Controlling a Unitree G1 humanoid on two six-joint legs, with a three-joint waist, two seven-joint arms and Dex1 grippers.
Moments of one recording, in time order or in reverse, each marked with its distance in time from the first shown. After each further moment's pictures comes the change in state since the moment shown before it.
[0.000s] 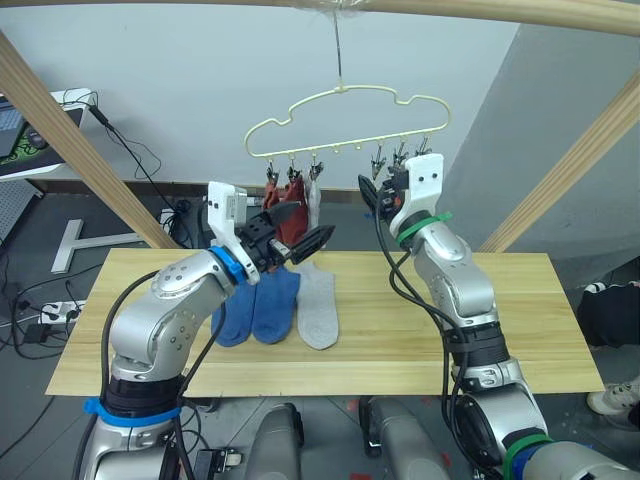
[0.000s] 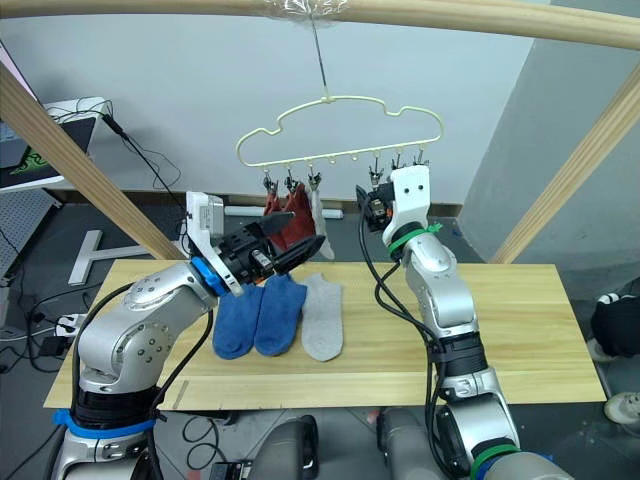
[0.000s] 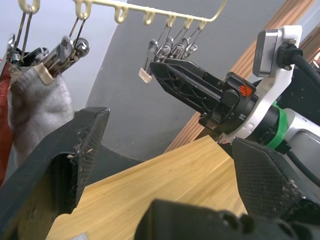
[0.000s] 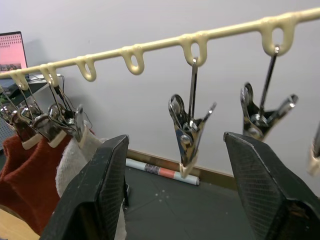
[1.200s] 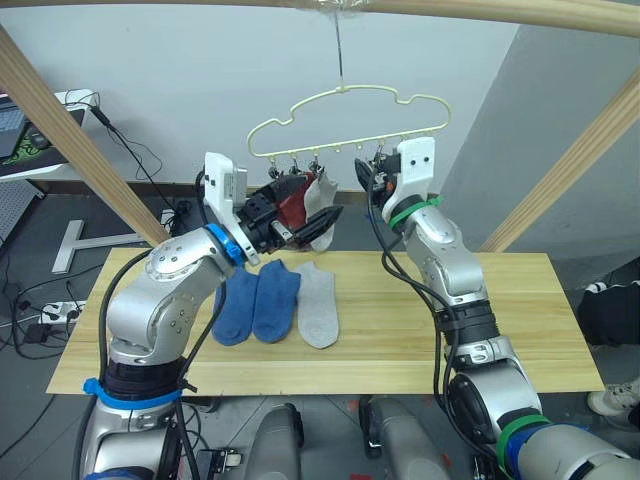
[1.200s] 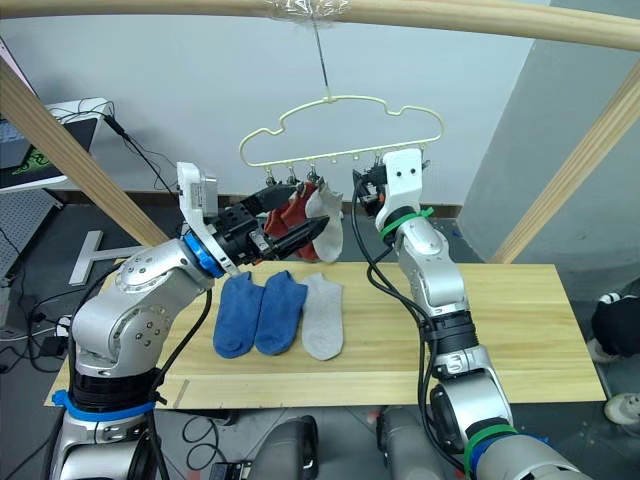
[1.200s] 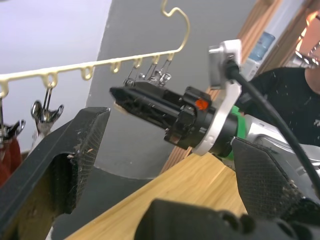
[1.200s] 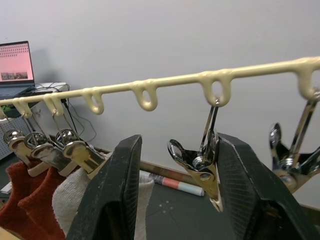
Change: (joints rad) left arm -0.105 0.021 -0.012 0.002 0.047 -0.062 -0.083; right arm -0.114 0.018 -0.020 0.165 0.003 -0.070 0.020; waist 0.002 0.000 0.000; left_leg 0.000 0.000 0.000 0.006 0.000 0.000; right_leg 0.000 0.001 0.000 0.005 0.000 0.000
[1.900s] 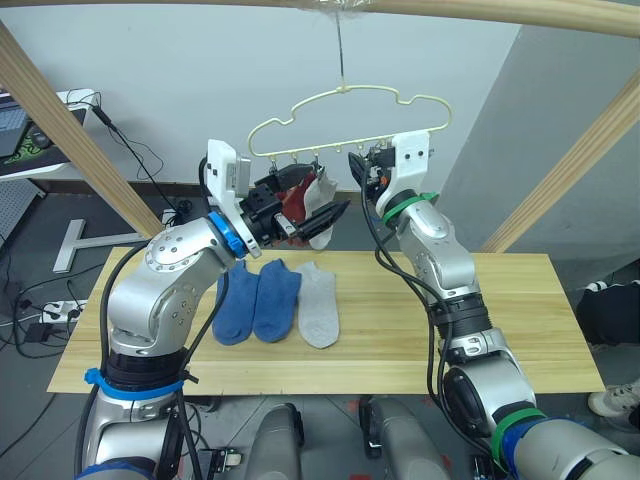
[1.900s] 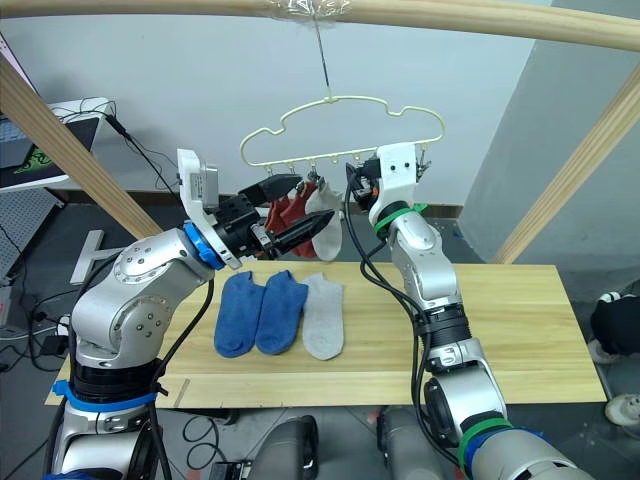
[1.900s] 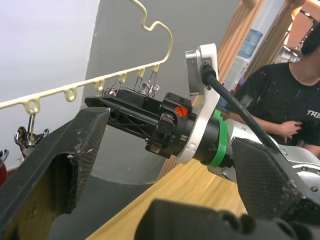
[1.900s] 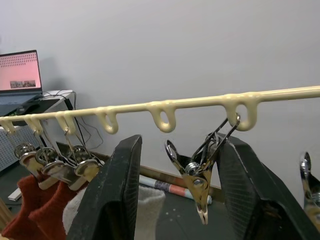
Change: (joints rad) left arm -0.038 0.000 -0.002 0.009 0.005 -0.002 -0.026; right arm -0.045 0.021 -0.011 0.061 0.000 -0.050 -0.004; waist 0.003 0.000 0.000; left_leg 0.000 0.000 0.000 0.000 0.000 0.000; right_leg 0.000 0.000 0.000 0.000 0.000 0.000
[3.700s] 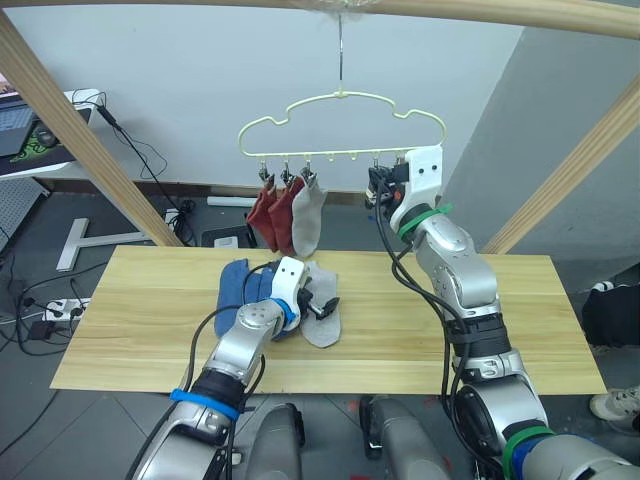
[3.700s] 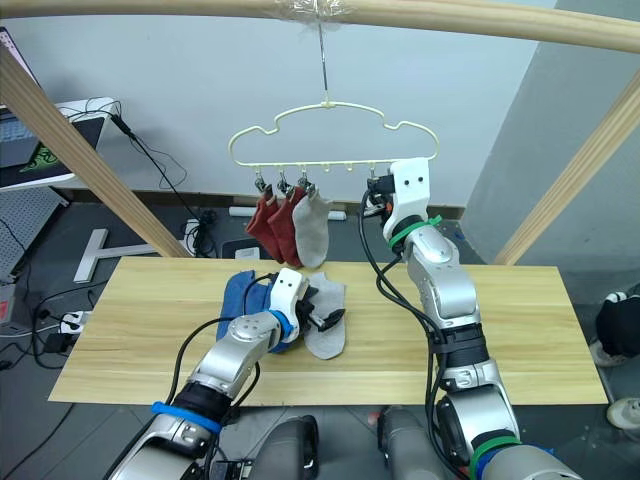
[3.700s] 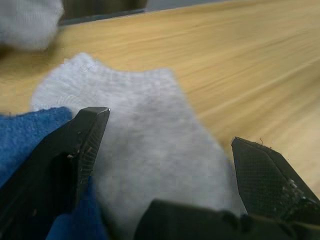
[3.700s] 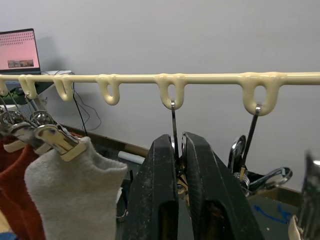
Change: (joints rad) left arm 0.090 -0.217 -0.316 0.802 0.558 -0.354 0.152; right arm 0.126 -0.052 0.008 -0.231 0.004 0.196 0.026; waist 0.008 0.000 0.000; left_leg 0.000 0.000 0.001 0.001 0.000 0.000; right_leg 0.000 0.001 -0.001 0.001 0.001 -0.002
